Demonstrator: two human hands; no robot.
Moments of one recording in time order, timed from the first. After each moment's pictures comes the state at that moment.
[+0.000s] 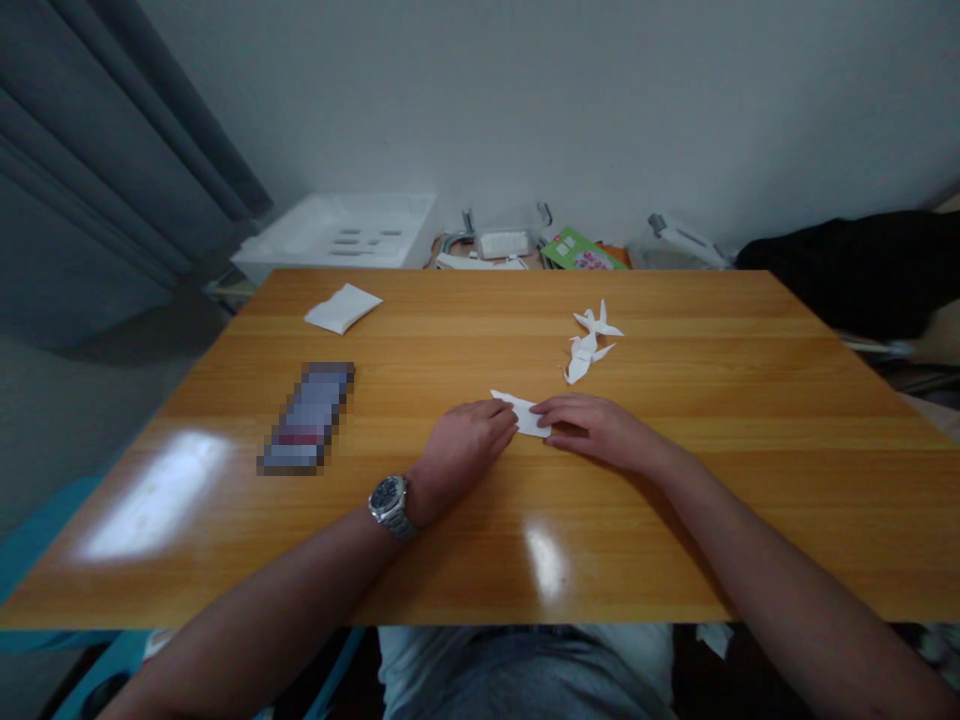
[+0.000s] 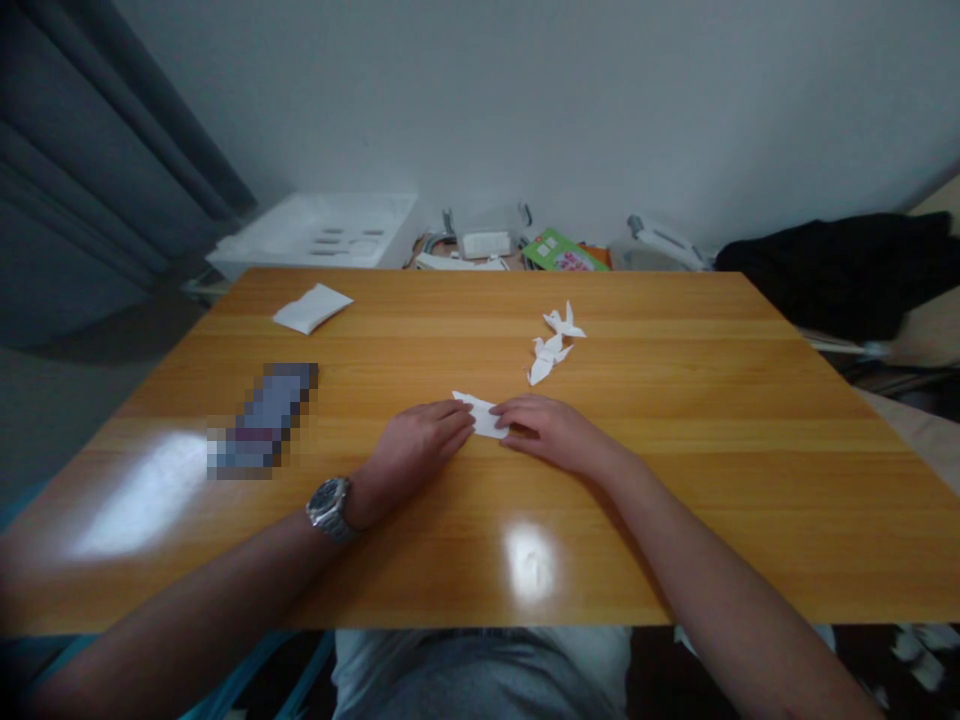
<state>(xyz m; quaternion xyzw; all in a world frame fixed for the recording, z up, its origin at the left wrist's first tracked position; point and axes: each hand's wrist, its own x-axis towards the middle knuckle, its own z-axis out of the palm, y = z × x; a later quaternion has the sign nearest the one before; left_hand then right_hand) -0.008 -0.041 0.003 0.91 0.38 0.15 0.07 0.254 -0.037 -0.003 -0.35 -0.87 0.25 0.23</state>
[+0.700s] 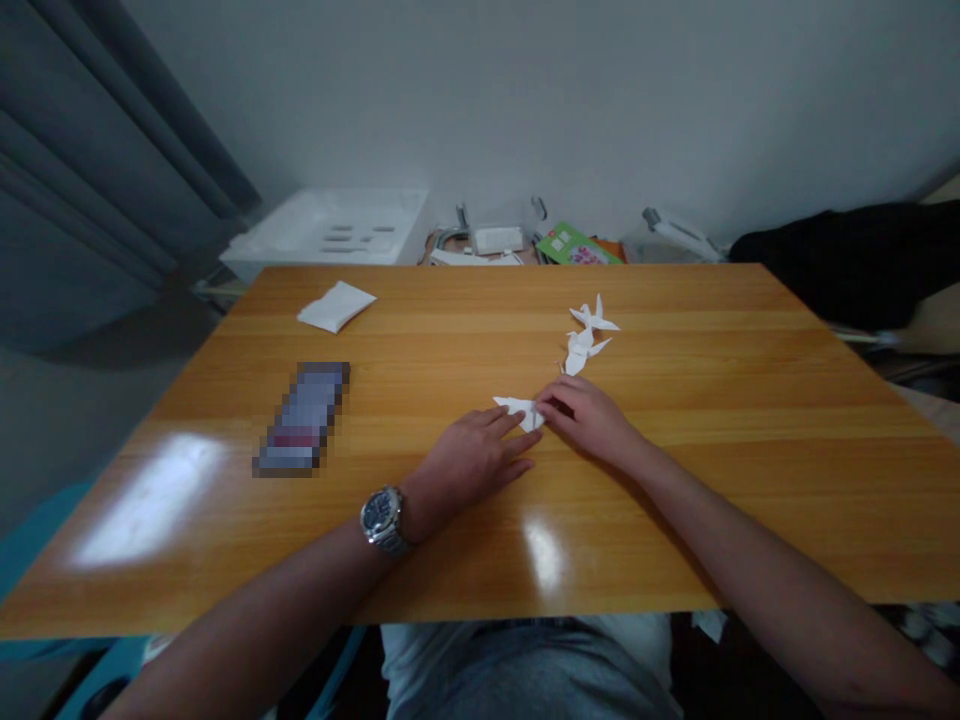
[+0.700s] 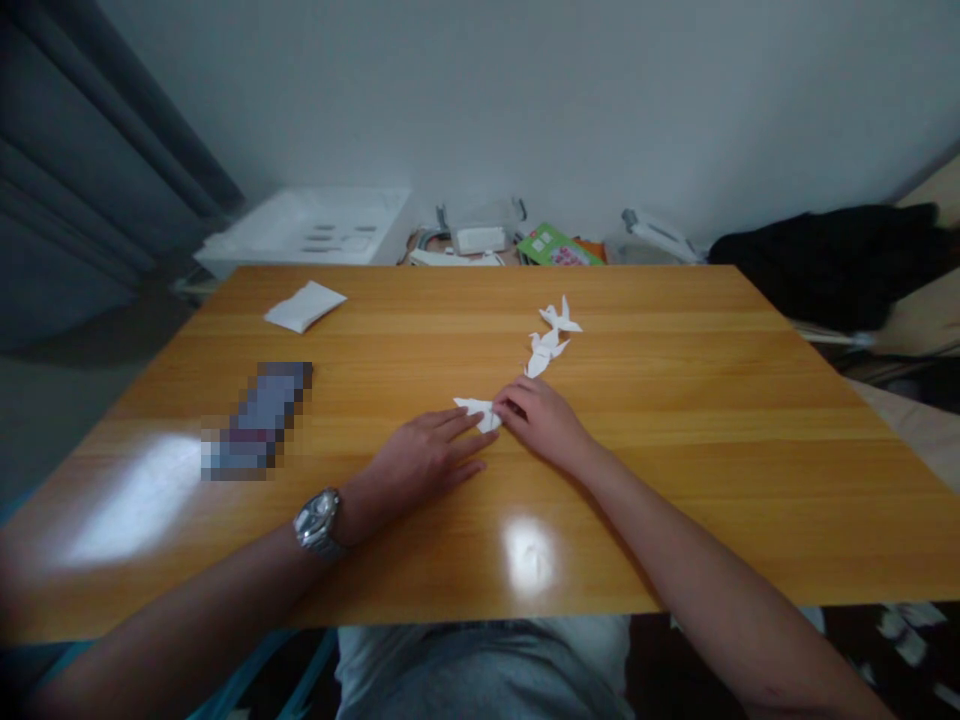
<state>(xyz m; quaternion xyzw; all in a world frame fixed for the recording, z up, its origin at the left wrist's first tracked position) -0.008 -0.056 0.004 0.95 0.28 0.13 0.03 0.235 -0.035 -0.010 -0.47 -0.82 0.18 0.28</state>
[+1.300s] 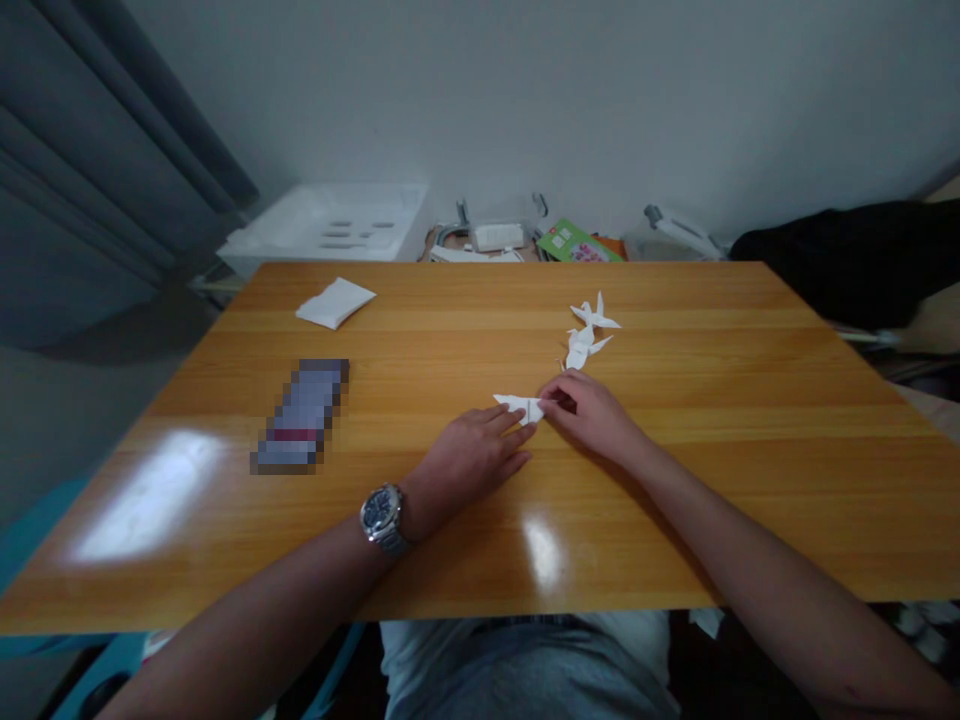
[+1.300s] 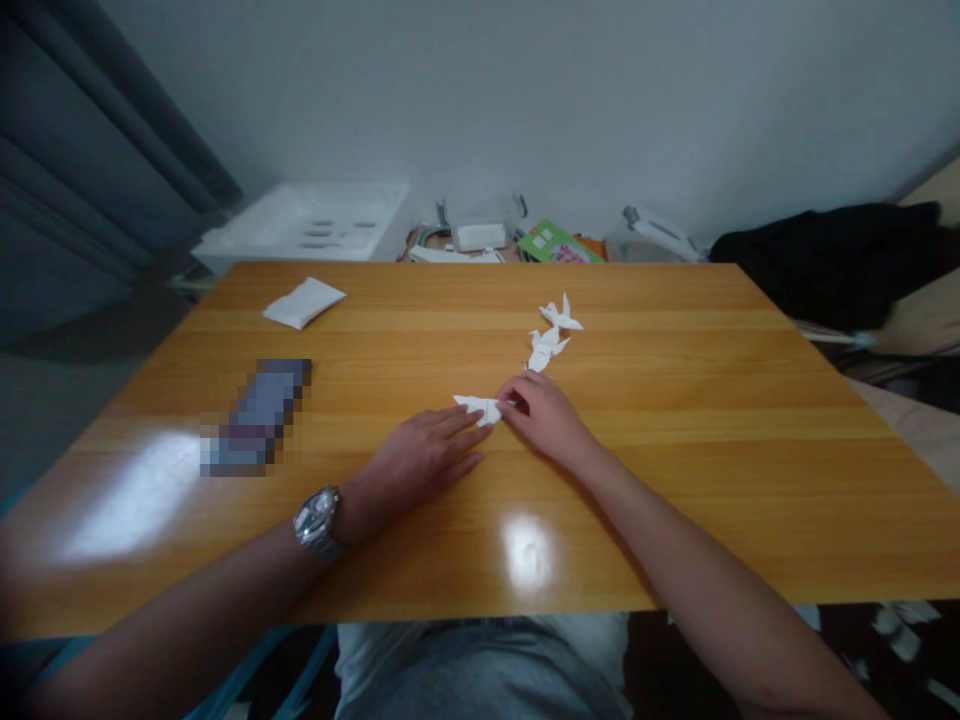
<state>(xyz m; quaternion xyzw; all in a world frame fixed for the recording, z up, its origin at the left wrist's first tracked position) -0.005 -0.057 0.006 0.95 0.29 0.12 0.04 0.234 -0.036 -0.004 -0.51 -0.78 0.22 0.31</state>
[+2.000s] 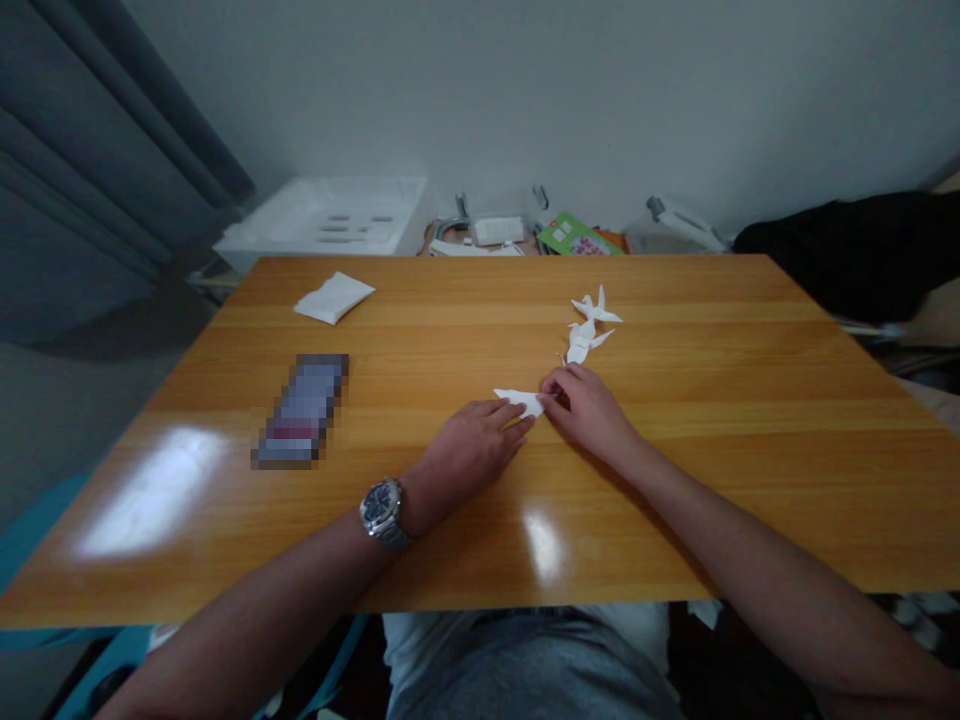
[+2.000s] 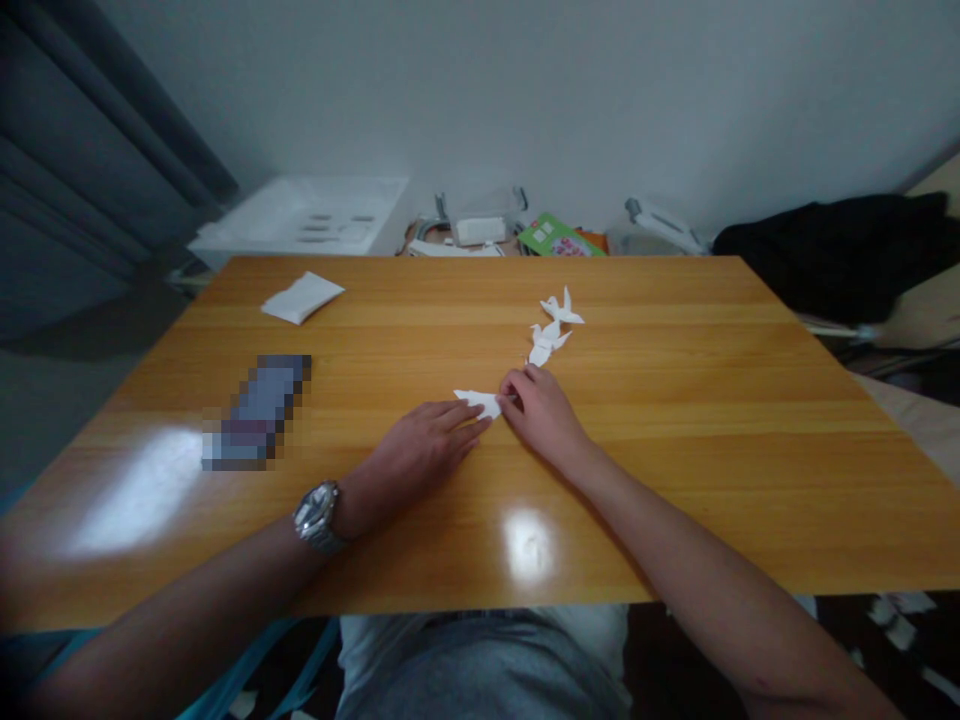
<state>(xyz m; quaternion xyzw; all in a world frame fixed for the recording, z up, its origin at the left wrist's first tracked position) -0.002 -0.058 0.011 0.95 0.30 0.11 0.02 0.225 -0.039 -0.014 -0.54 -0.78 0.13 0.29</state>
